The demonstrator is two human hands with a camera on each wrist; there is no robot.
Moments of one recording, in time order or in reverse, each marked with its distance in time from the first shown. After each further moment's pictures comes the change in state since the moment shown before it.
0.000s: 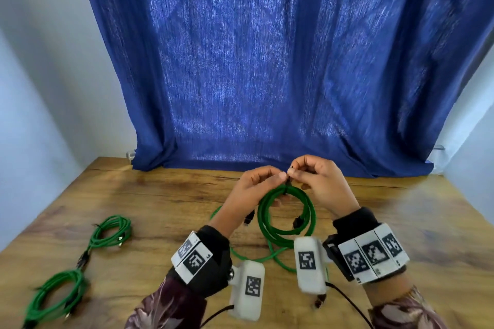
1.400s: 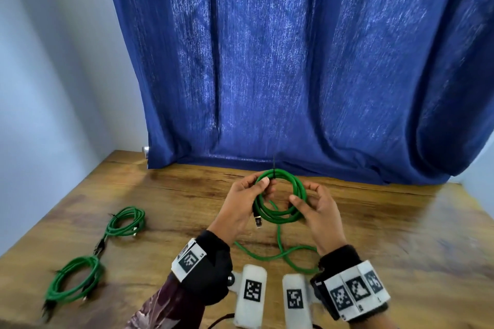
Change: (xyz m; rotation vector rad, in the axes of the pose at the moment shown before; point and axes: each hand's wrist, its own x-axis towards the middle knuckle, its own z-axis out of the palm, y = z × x) left_hand -0.011 -0.026 -0.023 -0.319 0.317 -0.139; right_hand -0.031 0.056 0.047 0.166 0.154 0.202
